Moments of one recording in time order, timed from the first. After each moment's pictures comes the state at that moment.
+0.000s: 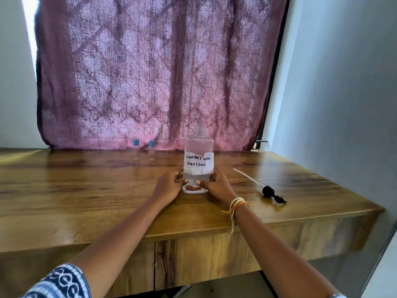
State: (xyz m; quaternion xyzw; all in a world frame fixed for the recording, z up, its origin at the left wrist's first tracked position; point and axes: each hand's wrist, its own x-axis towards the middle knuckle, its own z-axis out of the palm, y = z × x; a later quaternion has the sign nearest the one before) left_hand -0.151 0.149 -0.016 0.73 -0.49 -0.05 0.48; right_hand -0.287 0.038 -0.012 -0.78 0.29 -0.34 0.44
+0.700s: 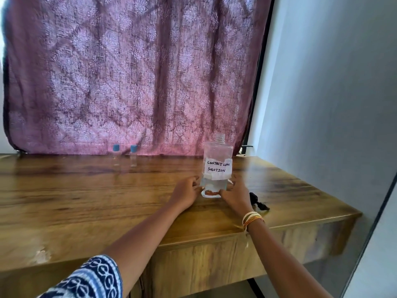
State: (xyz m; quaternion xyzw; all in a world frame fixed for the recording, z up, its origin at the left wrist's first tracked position) left_hand -0.211 0.069 -0.013 0.71 -0.54 -0.07 0.45; right_hand -0.362 -0.005 -0.008 -0.73 0.43 -0.41 0.33
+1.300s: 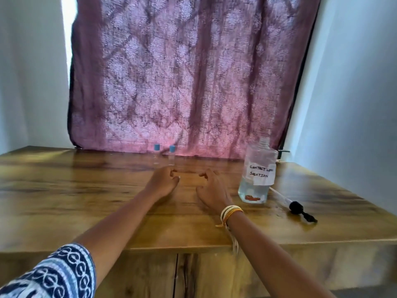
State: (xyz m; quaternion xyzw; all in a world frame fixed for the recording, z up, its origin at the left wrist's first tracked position) left_hand -0.079 0.172 0.003 0.79 -0.45 0.03 0.42; right_hand -0.234 0.087 0.003 -0.88 0.28 -0.34 0.16
